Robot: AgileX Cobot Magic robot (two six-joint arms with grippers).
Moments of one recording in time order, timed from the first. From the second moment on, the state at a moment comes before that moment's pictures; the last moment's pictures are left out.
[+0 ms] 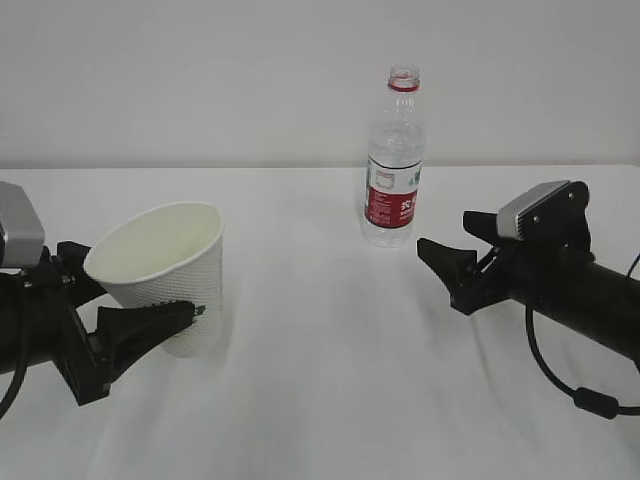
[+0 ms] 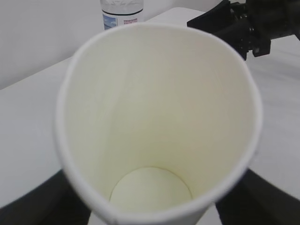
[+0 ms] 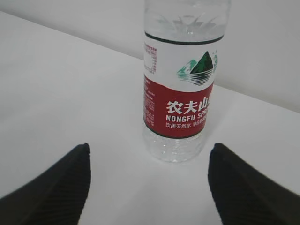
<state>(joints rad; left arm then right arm) -0.17 1.57 -0.34 0.87 -0.97 -0.35 0.09 2.04 -0.60 -0.51 -1.15 0.03</state>
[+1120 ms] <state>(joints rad) -0.17 1.57 -0.34 0.87 -0.97 -0.35 0.11 2.18 -0.81 -0.55 -1.12 0.10</state>
